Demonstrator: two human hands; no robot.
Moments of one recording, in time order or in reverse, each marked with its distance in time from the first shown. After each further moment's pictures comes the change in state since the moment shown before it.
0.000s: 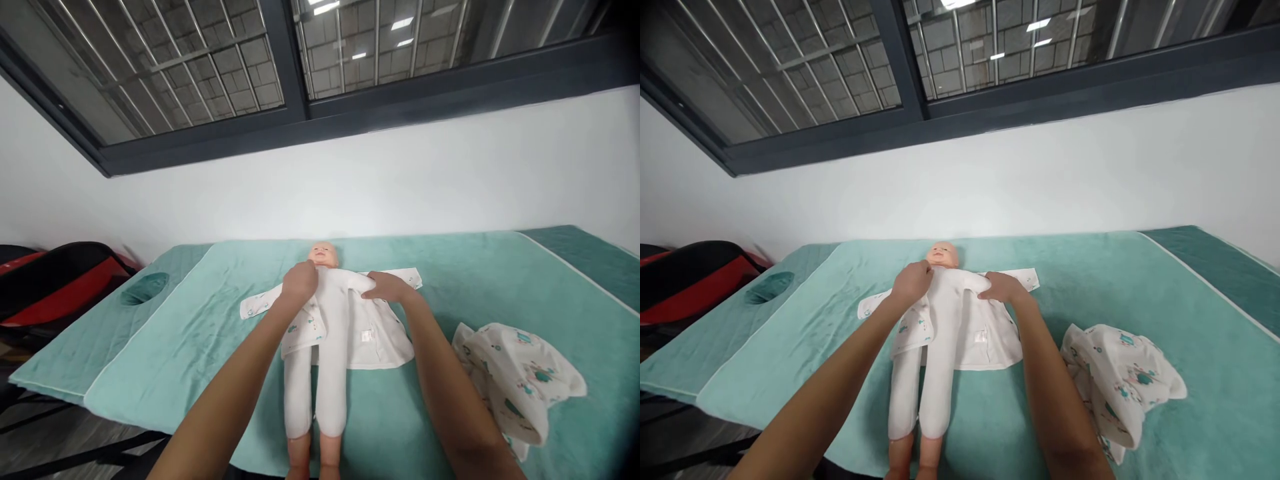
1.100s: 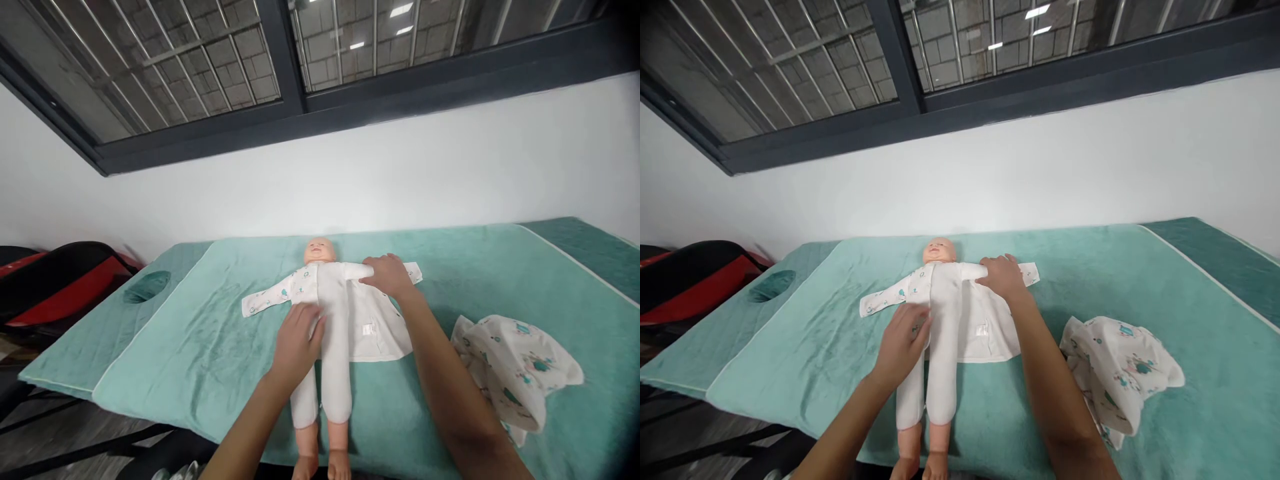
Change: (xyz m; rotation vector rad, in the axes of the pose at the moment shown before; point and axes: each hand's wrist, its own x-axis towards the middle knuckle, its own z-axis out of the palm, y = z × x) left_hand -0.142 -0.032 0.003 0.117 0.146 0.545; right_hand -0.002 -0.011 0.002 -0.268 0.391 -0.084
